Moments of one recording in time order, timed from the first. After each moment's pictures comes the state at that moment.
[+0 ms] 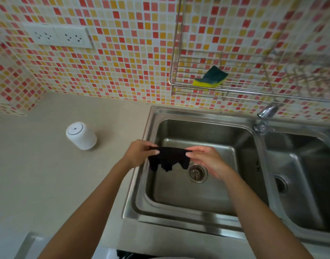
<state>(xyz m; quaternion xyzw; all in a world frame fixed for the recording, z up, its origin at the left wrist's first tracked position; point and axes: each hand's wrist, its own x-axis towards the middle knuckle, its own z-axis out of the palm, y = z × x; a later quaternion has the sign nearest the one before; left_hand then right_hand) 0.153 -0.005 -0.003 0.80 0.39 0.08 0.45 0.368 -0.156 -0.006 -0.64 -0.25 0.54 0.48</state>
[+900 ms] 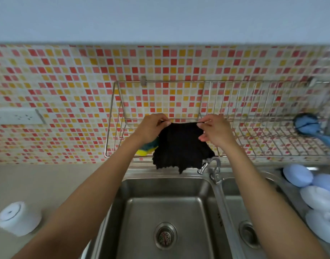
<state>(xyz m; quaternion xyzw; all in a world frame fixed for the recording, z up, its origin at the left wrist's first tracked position) 0.431 0.029 0.189 0.92 0.22 0.19 0.27 0.590 -0.134 0.189 -0.79 -0.34 0.15 0.49</state>
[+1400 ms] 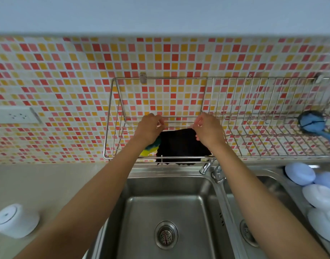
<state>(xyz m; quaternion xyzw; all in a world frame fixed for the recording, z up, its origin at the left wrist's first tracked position) 0.447 0.055 0.157 0.92 0.30 0.17 0.18 0.586 -0.101 0.169 -0.84 -0.37 0.06 0.39</state>
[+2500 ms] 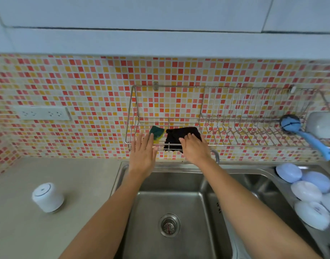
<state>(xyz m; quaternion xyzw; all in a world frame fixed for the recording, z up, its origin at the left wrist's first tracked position) 0.323 -0.040 0.103 0.91 0.38 0.17 -0.01 0.497 -0.144 0.139 -0.87 -0.49 -0.02 0.09</state>
